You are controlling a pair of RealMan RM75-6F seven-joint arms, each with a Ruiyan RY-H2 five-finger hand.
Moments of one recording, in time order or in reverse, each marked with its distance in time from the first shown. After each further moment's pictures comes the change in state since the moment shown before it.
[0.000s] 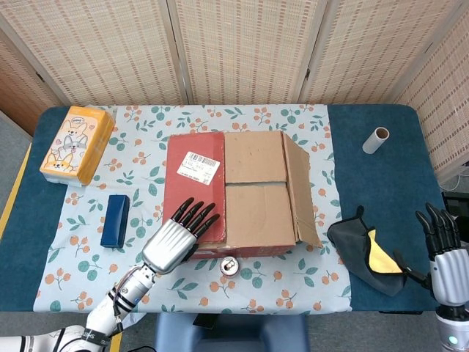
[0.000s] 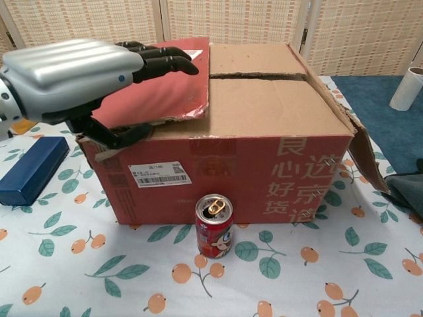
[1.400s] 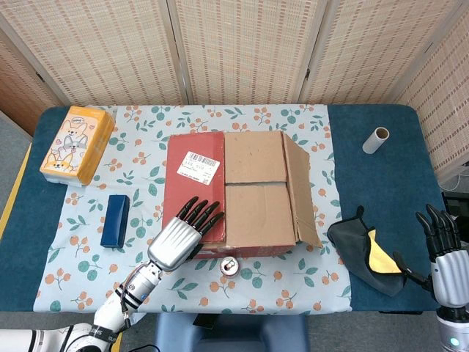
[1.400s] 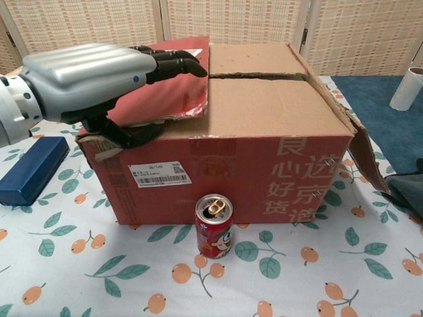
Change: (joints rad) left arm -0.069 -0.030 0.013 0.005 -0.089 0.033 0.001; right arm -0.006 0.006 -0.001 -0.006 -0.011 0.001 0.014
